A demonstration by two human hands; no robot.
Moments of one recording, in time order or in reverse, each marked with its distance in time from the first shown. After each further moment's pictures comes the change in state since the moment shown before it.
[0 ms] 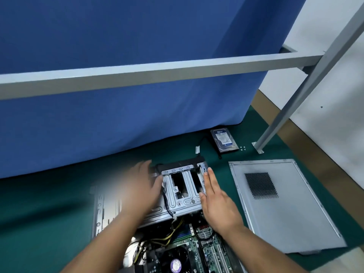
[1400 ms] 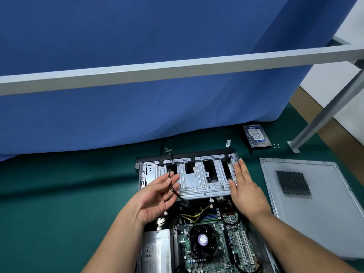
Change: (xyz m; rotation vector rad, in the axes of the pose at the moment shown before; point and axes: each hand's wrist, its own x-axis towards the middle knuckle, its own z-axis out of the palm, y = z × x) left_hand -0.066 -0.056 -0.052 -1.696 -0.492 -0.802; right_hand -0.004 0.000 -0.003 0.005 0.009 -0.001
